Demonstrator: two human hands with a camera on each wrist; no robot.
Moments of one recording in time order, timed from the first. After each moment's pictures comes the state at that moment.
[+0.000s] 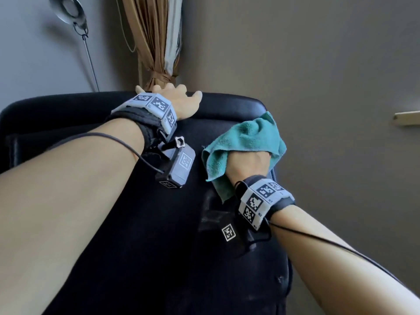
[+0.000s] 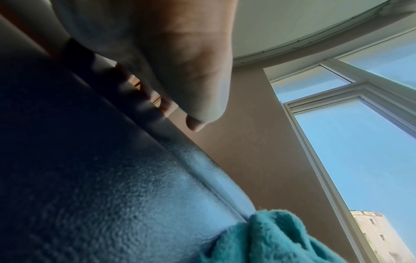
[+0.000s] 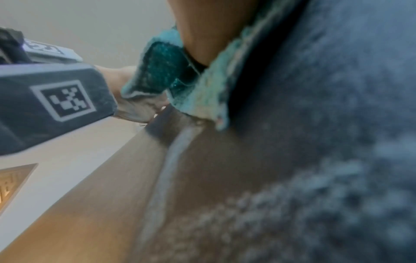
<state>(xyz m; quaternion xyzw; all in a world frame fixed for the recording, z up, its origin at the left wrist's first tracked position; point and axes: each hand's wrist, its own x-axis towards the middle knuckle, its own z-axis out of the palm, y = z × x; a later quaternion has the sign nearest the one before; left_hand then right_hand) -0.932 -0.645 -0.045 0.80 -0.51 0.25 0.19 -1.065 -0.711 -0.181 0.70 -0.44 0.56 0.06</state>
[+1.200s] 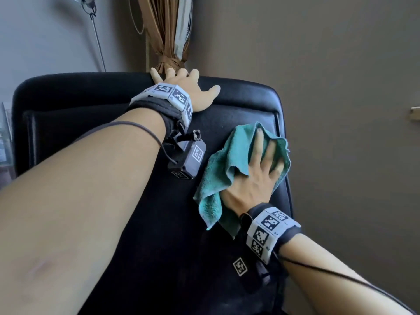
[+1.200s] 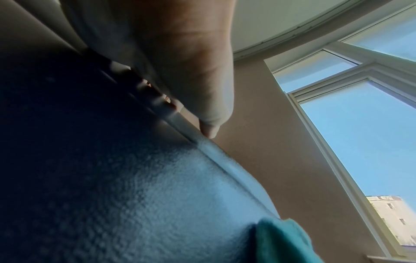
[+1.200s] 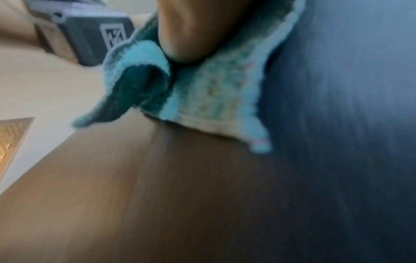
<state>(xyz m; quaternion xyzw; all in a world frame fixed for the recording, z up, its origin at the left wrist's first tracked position) -0.918 -0.636 -0.060 0.77 -0.53 0.30 0.21 -1.052 -0.658 -0.244 0.70 -0.48 0.50 0.15</state>
